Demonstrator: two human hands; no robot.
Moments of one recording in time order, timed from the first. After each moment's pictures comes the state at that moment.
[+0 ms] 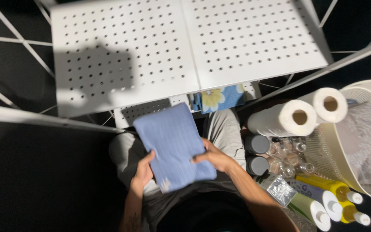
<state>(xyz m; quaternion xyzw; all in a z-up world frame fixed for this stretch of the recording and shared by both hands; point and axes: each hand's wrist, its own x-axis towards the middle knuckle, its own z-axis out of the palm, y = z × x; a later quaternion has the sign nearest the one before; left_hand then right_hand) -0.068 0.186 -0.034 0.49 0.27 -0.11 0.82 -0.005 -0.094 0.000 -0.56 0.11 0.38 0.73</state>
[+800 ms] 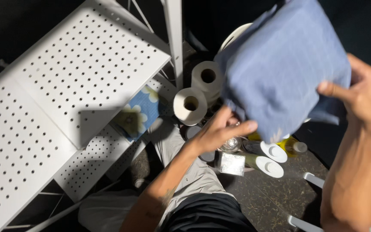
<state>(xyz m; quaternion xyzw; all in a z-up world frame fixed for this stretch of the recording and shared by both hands) 0.025 -0.246 0.242 0.48 -0.38 -0.51 0.61 -0.155 -0.596 0.215 -0.81 0.20 -0.22 0.51</state>
